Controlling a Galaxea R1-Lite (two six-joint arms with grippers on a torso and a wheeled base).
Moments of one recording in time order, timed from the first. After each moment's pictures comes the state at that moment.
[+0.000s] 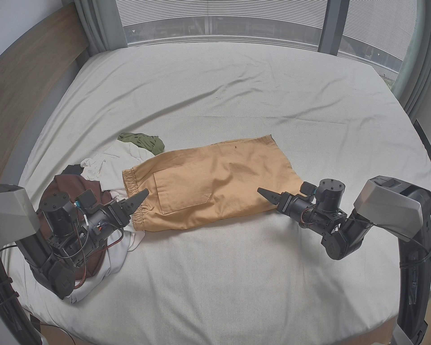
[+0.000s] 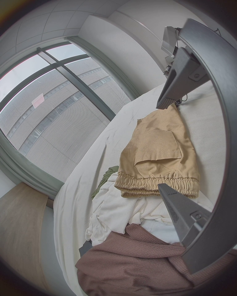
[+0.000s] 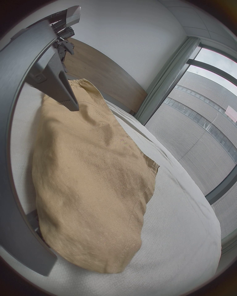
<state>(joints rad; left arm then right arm) -0.19 2.00 -0.39 -1.55 -0.25 -0.54 0.32 2.41 -1.01 -1.27 0.31 0.60</state>
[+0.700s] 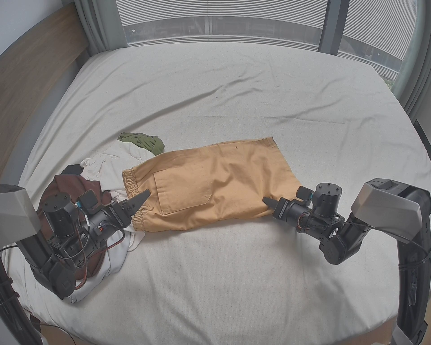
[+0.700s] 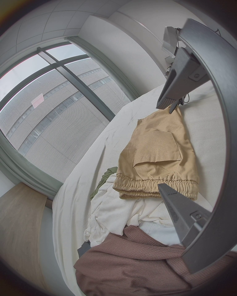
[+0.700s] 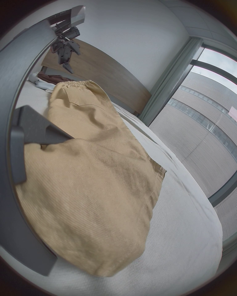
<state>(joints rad) -0.20 2.00 -0.39 -1.55 -0.25 -0.55 0.35 2.40 -0.95 -1.28 0.30 0.57</state>
